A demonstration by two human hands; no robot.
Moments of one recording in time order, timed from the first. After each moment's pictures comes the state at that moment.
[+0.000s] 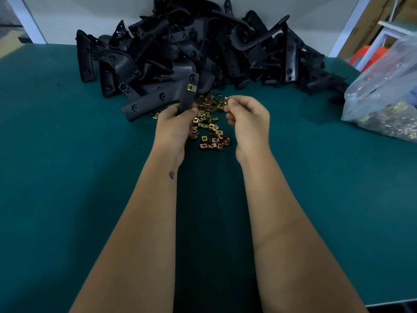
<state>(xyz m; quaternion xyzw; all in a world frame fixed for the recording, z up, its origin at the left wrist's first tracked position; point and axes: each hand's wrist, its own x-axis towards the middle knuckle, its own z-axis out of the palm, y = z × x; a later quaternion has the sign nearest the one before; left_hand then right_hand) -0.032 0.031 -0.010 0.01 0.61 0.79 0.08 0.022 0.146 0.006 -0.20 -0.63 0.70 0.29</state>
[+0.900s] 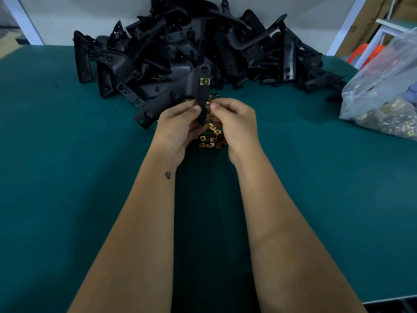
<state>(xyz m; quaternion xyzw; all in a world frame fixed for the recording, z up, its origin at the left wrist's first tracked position) -0.024 0.030 -0.005 0.05 0.53 0.83 0.16 0.019 0.136 0.005 -0.16 -0.67 0.69 0.23</state>
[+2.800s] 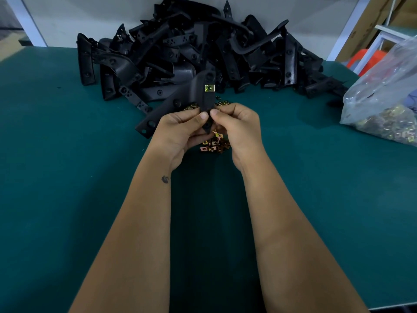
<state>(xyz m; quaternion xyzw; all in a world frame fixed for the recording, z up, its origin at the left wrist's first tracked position) -0.020 0.017 -0.002 0.13 0.56 0.80 0.19 0.024 0.141 0.005 -0.12 -0.67 0.70 0.22</state>
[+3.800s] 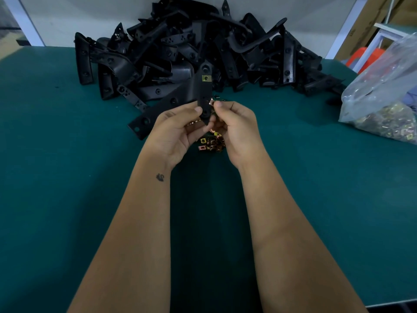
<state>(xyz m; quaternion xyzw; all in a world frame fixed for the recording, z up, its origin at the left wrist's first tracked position) -0.022 0.014 -0.002 0.14 0.47 0.84 0.22 0.023 0.140 0.007 -0.11 -0.60 0.78 0.18</state>
